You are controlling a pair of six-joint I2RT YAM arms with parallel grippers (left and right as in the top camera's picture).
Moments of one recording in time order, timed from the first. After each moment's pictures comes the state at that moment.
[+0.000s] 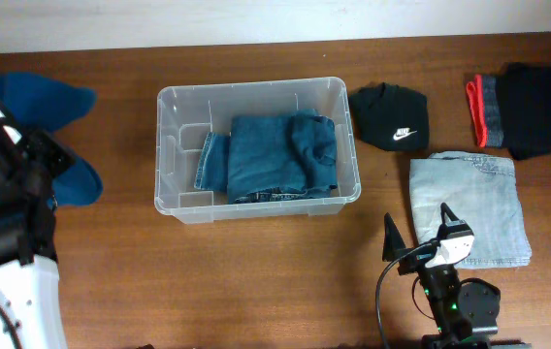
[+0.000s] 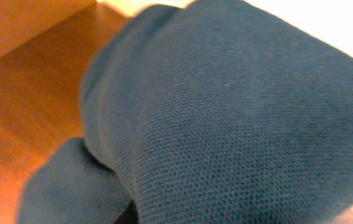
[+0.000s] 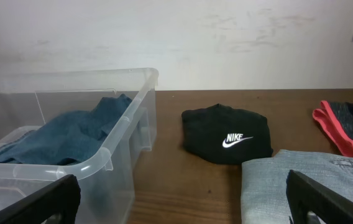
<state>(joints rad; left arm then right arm) 0.32 1.18 1.26 -0.63 -0.02 -0.31 0.01 0.01 0.01 -0.06 -0.16 0.07</state>
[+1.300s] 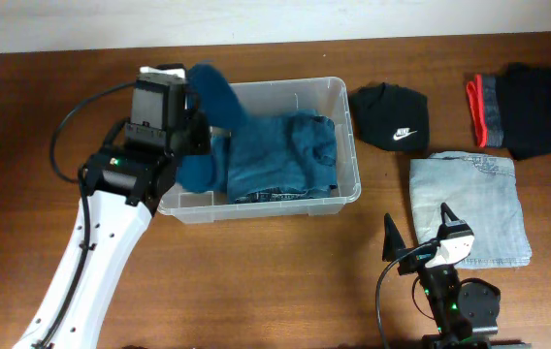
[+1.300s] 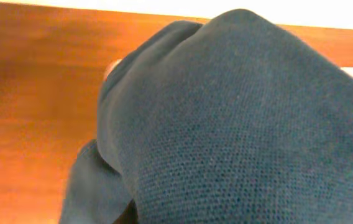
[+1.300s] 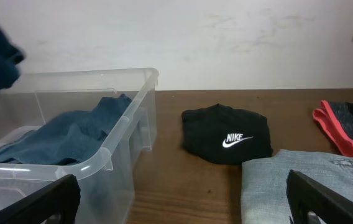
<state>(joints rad) -0.28 1.44 1.40 -0.74 -0.21 -0.28 0.01 0.01 0.01 -0.06 -0.16 0.07</state>
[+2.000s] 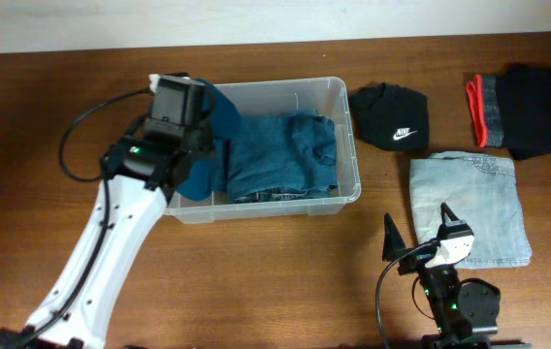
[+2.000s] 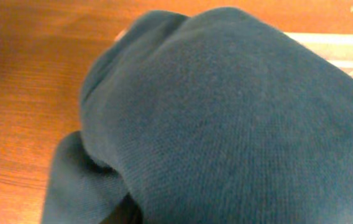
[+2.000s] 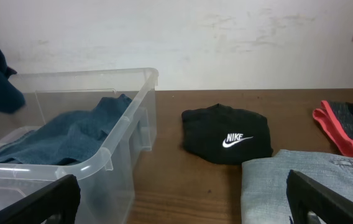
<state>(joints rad) -0.32 1.53 1.40 -0.78 -0.29 -0.31 0.01 0.01 0.01 -0.06 -0.16 0.07</state>
